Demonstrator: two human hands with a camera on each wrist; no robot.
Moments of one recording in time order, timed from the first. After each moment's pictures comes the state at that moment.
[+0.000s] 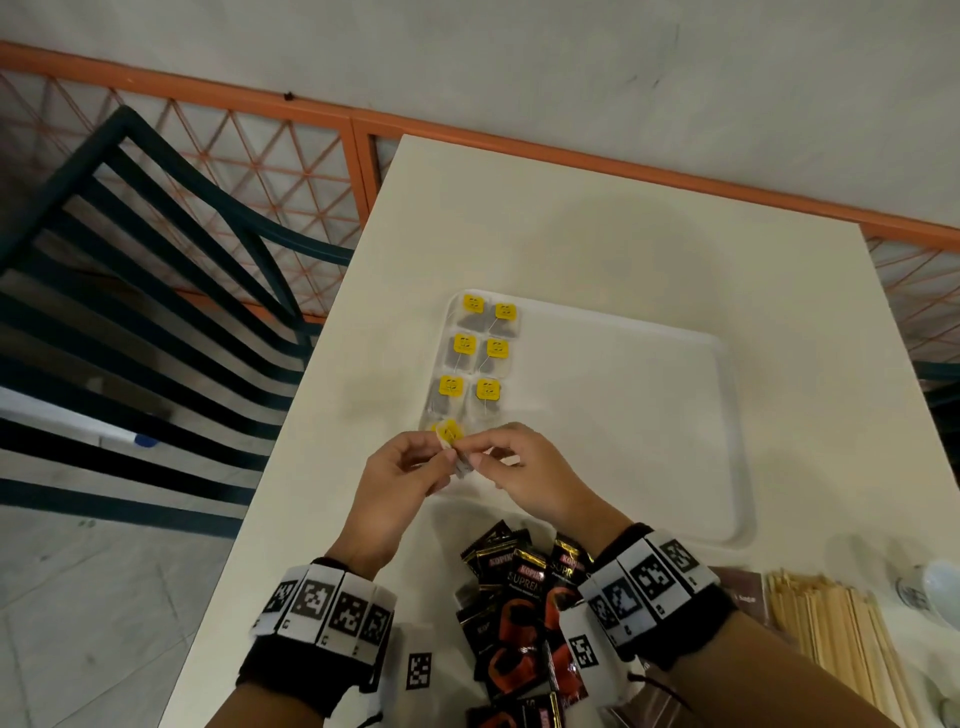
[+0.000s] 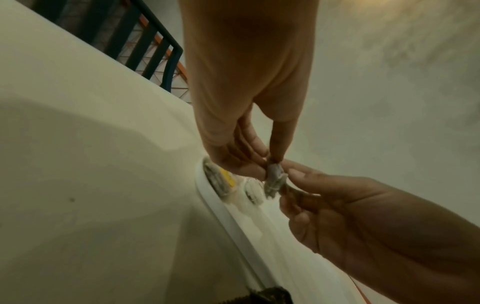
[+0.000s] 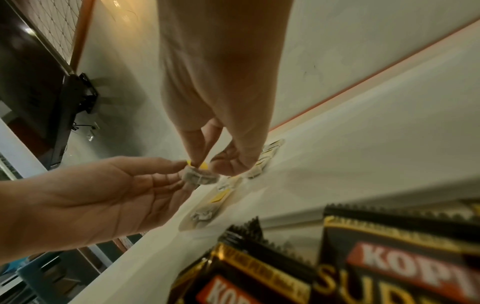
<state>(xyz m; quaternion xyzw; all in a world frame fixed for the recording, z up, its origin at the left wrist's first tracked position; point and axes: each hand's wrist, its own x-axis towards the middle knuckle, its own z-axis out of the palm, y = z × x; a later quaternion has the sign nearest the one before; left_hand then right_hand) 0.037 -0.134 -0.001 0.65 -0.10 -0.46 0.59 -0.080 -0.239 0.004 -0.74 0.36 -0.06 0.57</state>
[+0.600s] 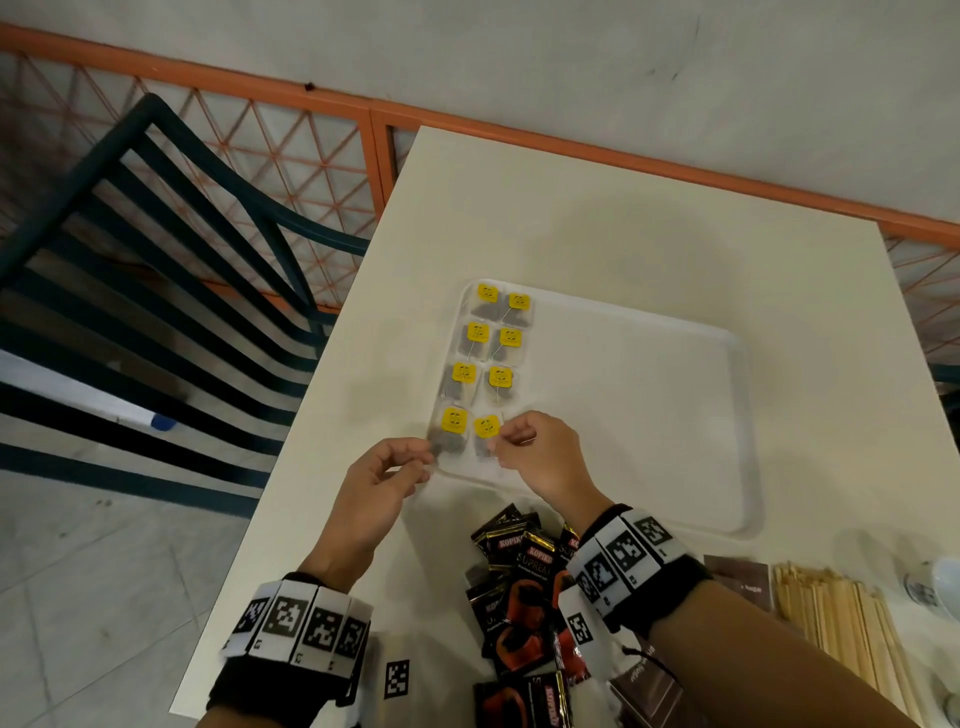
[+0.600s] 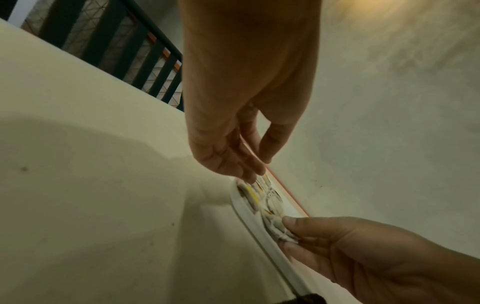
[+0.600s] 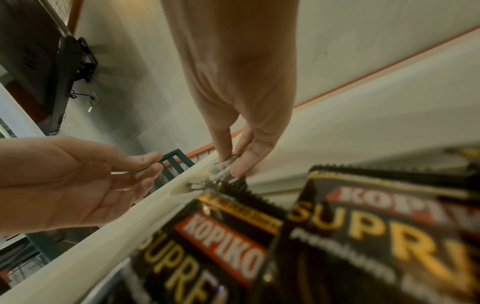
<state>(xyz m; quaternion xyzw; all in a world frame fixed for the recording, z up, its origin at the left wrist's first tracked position) 0.044 -0.098 -0.001 0.70 -0.13 -0.44 0.55 -0.076 -0.239 -0.019 -0.67 0.49 -0.12 0.54</state>
